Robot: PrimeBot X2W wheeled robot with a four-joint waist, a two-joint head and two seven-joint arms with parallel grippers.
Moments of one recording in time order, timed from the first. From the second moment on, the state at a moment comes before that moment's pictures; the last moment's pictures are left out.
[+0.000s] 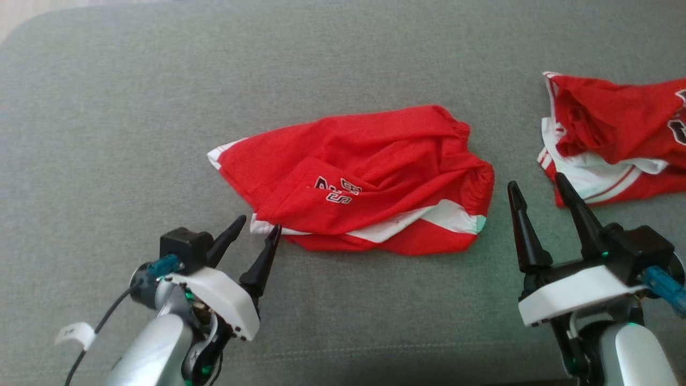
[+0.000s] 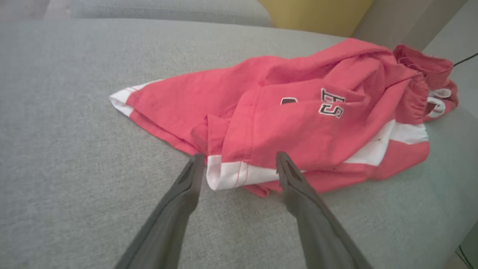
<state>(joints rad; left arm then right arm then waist) -0.23 0.25 -0.52 0.30 -0.48 -0.06 -0.10 0.01 -0.05 0.07 -0.15 0.11 0.13 0.09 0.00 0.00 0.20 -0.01</state>
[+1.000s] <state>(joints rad) -0.30 0.26 -0.53 0.34 -0.53 -0.10 -0.16 -0.15 -0.05 0.15 0.28 0.22 0.13 0.09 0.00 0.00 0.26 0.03</state>
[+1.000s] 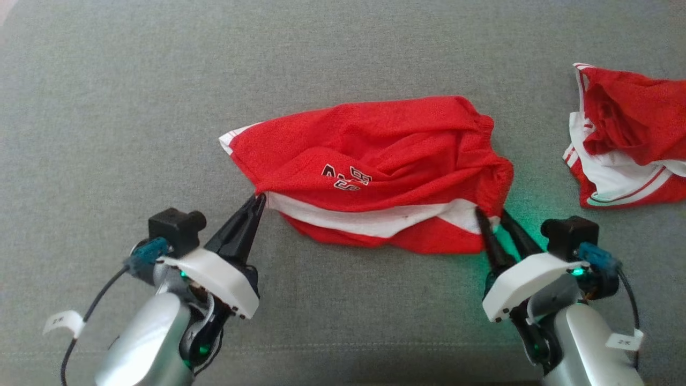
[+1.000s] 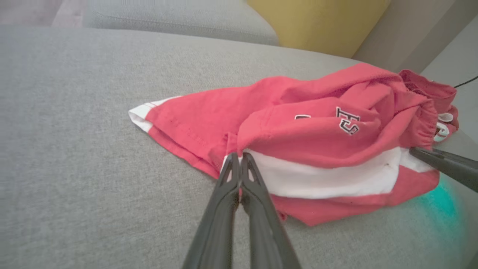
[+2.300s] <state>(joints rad) -0.31 0.37 -0.34 -0.40 -0.47 0.12 -0.11 -0.12 -0.06 0.00 -0.50 0.19 0.13 0.28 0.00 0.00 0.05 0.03</state>
